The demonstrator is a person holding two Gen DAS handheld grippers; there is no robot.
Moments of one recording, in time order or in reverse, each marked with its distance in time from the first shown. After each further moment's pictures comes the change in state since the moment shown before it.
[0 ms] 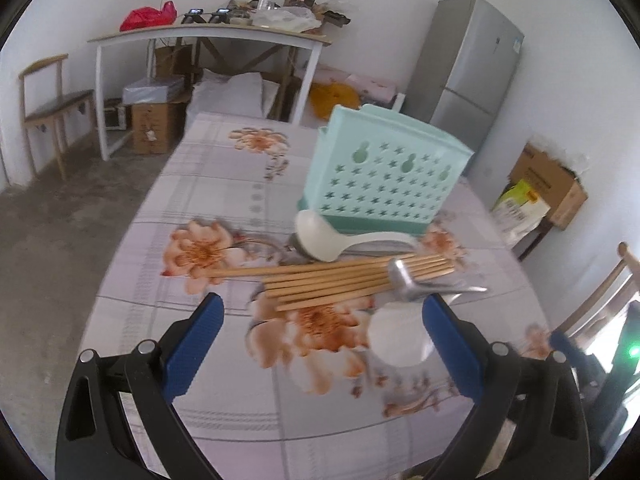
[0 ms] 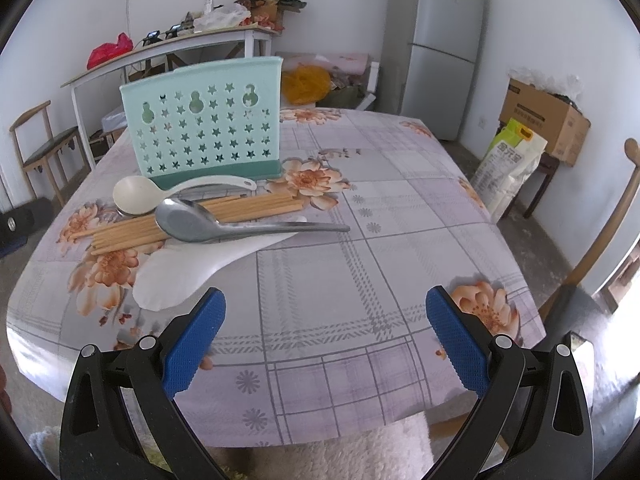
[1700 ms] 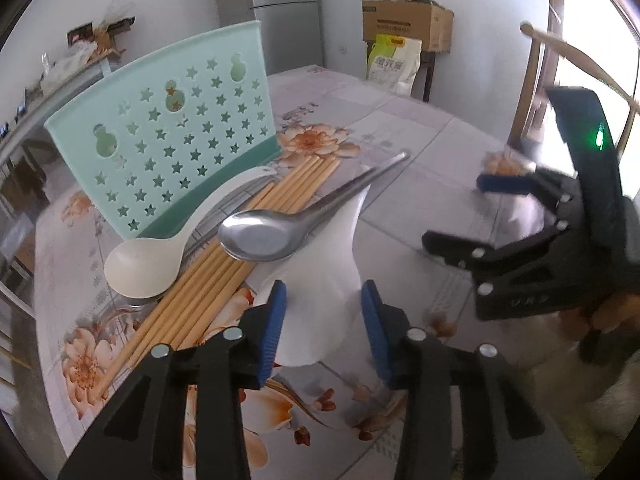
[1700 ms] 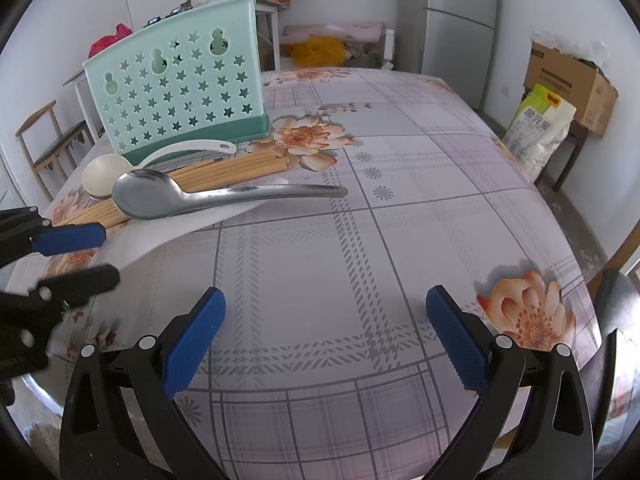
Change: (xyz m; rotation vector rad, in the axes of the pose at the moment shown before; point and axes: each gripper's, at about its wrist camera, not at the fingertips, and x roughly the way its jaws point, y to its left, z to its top) left arm 0.078 -0.085 -0.021 0.680 0.234 -0.253; right arm 0.061 -0.021 -0.002 0.033 0.114 0.098
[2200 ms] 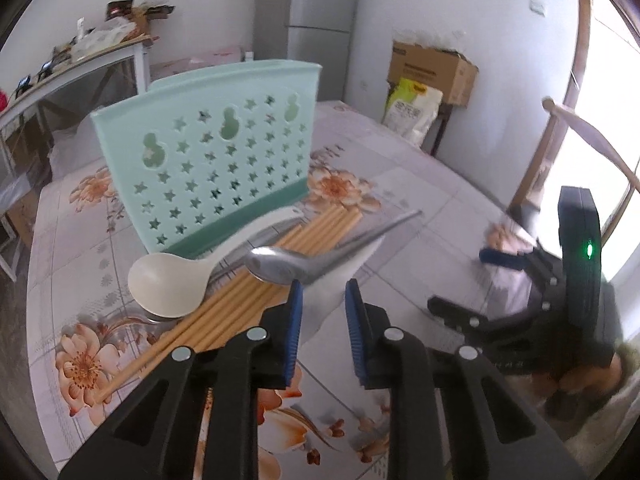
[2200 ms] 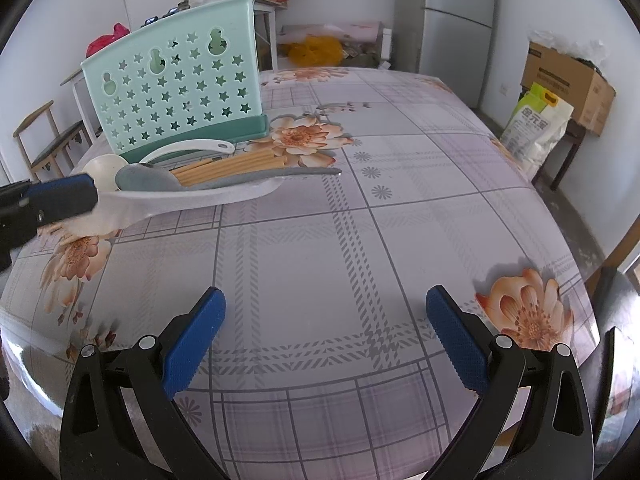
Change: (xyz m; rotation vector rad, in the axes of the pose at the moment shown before) left arm -0.020 0.032 0.013 -0.187 -0.118 -0.041; right arm 0.000 0.001 0.000 0.004 0.002 -0.009
